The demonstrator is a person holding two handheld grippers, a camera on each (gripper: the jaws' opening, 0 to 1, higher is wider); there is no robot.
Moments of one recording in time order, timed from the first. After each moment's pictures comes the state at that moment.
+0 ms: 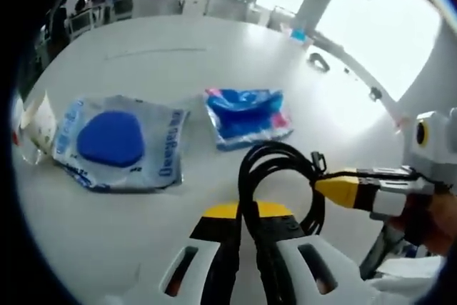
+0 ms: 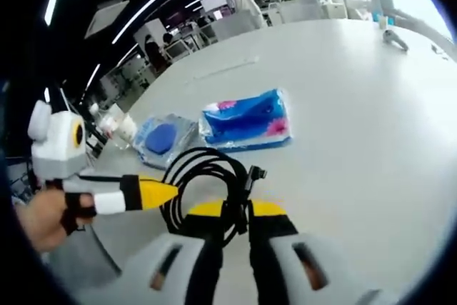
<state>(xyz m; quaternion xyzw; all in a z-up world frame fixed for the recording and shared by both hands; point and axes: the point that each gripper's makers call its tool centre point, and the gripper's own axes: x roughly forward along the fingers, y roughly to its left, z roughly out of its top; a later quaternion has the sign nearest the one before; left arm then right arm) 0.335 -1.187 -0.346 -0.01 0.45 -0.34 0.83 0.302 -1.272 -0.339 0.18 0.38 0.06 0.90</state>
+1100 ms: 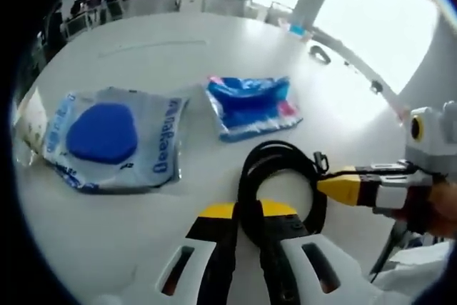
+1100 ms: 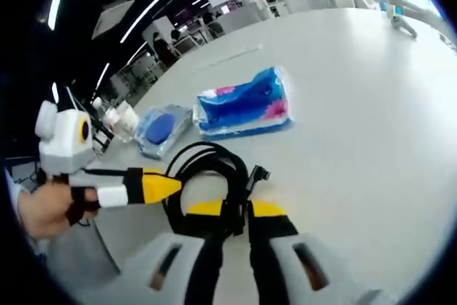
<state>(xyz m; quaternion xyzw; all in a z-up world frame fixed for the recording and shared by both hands) 0.339 -1.188 -0.366 0.01 0.44 -0.34 0.83 0.301 -1.272 -0.366 0.20 0.38 0.09 0.90</state>
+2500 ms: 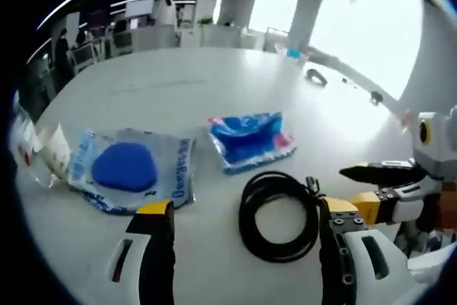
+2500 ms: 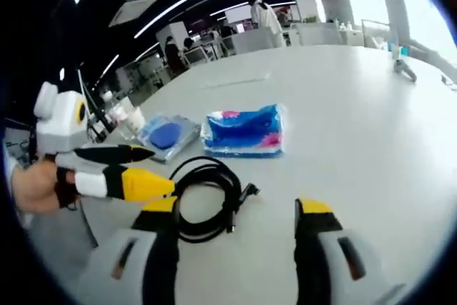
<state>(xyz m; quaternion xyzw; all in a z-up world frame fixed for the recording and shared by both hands) 0.347 -1.180 -0.323 0.01 0.35 -0.33 0.87 0.293 -1.288 -0.332 0.12 0.33 0.09 0.93</state>
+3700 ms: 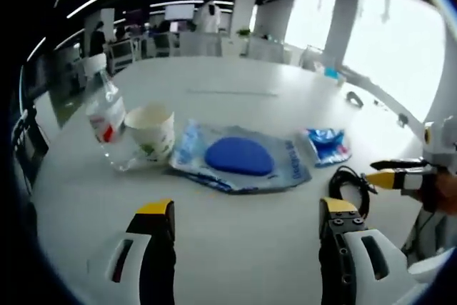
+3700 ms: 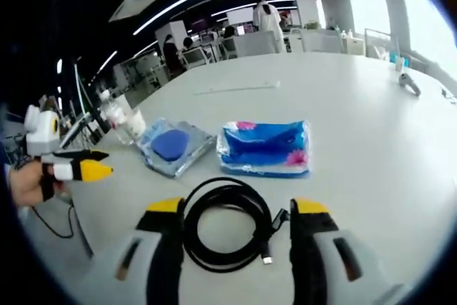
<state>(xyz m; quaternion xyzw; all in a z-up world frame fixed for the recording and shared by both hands) 0.382 -1.015 -0.302 -0.01 0.34 -0.24 0.91 0.326 -1.250 -0.319 0.10 0.32 0.08 0.94</state>
